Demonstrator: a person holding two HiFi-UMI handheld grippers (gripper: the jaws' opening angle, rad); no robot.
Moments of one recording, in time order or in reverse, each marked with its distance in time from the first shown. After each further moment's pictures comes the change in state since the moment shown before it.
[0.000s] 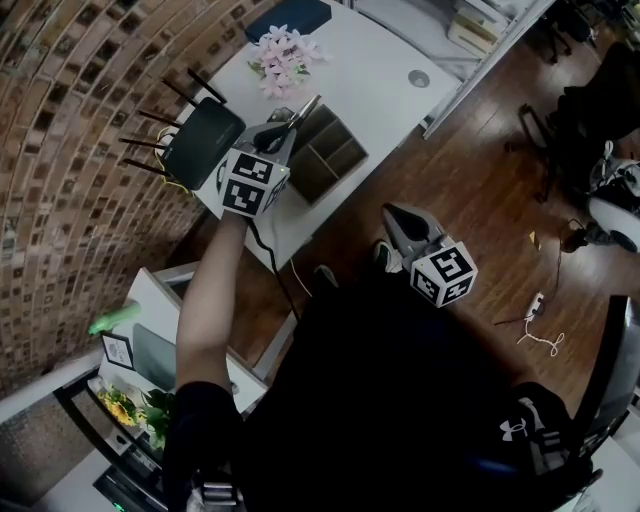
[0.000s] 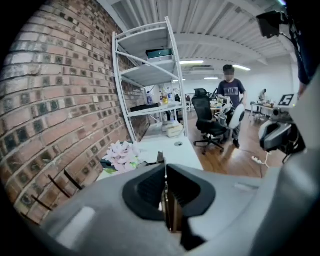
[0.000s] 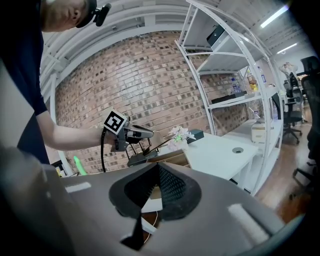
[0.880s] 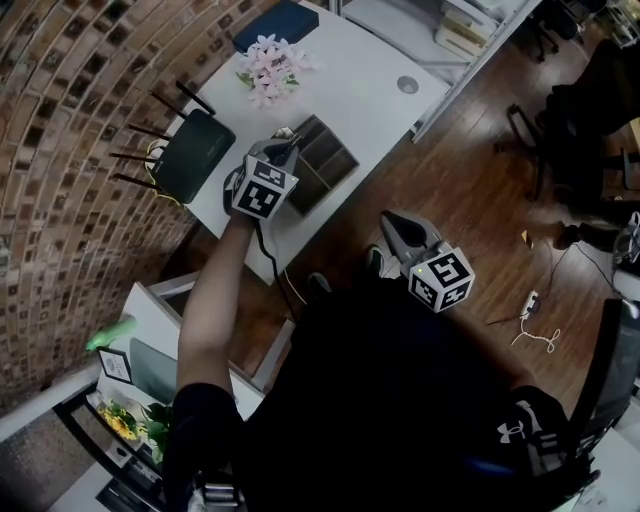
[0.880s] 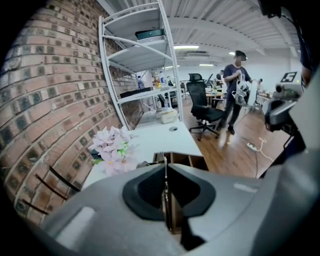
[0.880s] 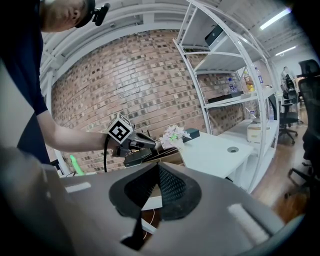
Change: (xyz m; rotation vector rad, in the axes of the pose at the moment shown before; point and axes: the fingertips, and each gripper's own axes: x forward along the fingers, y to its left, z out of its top) left arm 0.045 -0.009 -0.044 0.086 0.151 -0.033; right arm -0.003 -0.011 0.001 0.004 0.017 -0.041
